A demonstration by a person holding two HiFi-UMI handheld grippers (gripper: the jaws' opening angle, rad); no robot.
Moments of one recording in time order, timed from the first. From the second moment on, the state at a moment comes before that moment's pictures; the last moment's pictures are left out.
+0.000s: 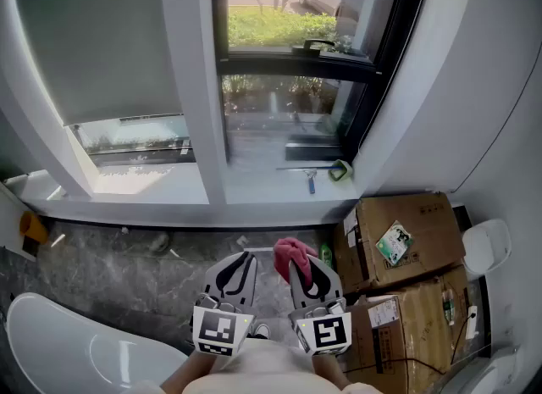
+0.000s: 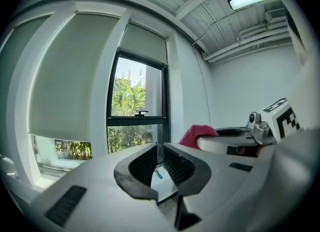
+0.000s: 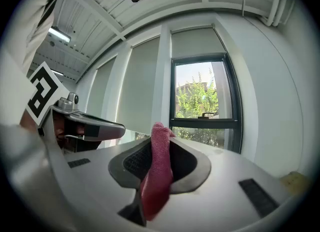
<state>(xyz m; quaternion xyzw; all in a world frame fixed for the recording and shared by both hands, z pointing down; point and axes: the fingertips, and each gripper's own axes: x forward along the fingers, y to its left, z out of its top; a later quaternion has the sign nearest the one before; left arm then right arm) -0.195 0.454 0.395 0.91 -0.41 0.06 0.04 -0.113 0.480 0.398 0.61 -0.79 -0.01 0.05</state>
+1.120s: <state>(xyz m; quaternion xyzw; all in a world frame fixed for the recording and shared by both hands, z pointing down) -0.153 0.386 0.399 0.91 -0.41 0.04 0.04 -0.082 0.422 0.410 0.59 -0.81 0.00 0.04</state>
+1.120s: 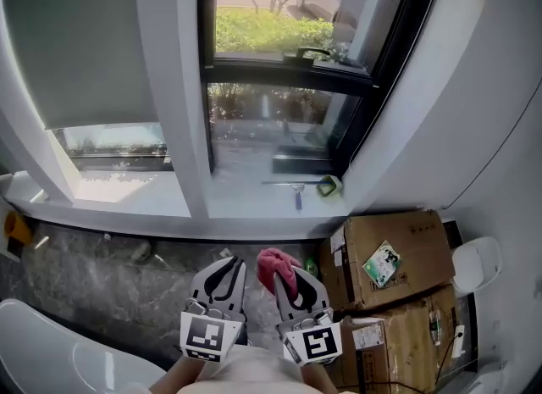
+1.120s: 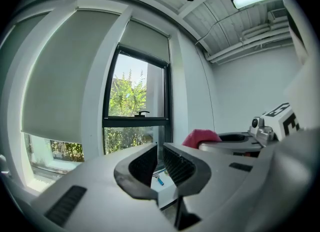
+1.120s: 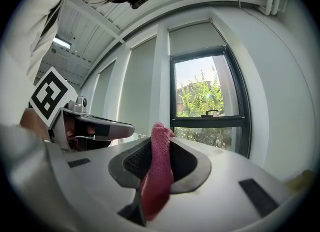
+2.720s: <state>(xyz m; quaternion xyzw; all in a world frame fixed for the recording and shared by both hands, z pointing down) -0.118 0.146 0.396 0.91 -0.41 0.06 0.03 -0.037 0.172 0.400 0.60 -0.80 -0.01 0.05</state>
